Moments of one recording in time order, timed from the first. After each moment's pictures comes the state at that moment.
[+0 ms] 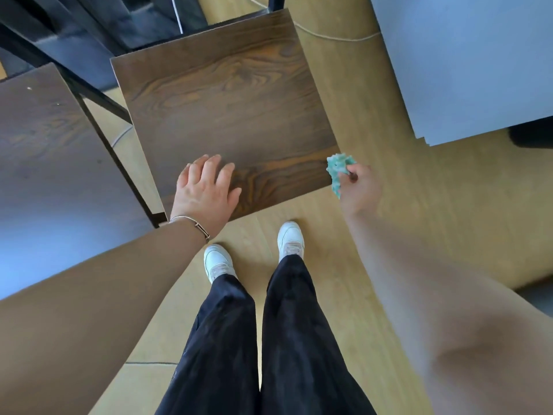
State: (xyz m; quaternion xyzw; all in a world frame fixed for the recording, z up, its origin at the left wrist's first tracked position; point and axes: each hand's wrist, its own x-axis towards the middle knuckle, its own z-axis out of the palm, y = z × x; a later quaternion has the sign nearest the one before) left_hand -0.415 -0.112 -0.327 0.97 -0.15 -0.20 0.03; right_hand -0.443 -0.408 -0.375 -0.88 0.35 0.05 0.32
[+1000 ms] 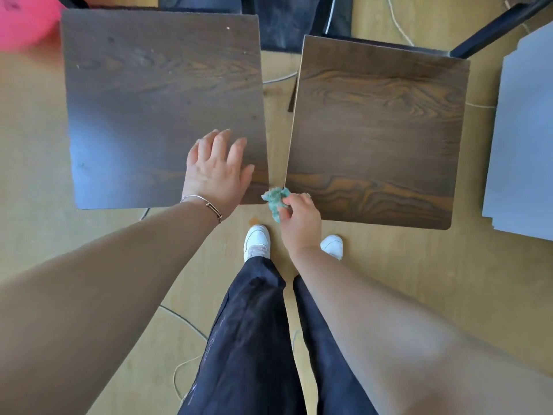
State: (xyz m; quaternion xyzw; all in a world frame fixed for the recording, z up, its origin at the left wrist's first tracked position) left_hand -0.458 0.087 -0.313 0.99 0.06 -0.12 0.09; right_hand -0.489 -0.098 -0.364 -0.93 0.02 0.19 0.31
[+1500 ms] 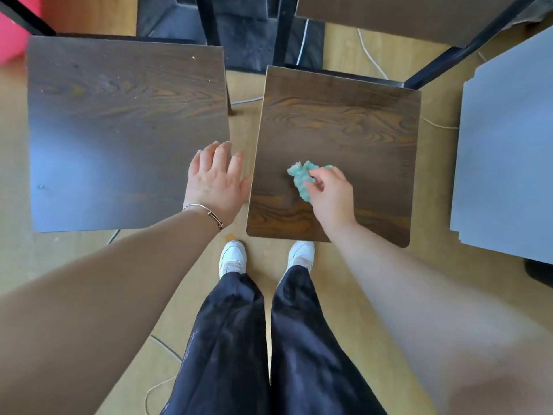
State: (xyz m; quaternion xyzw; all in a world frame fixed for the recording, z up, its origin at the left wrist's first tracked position) left_hand -0.416 0.032 -0.306 0.98 0.06 -0.14 0.09; right_hand -0.365 -0.191 -0.326 -0.94 0.01 0.16 0.31
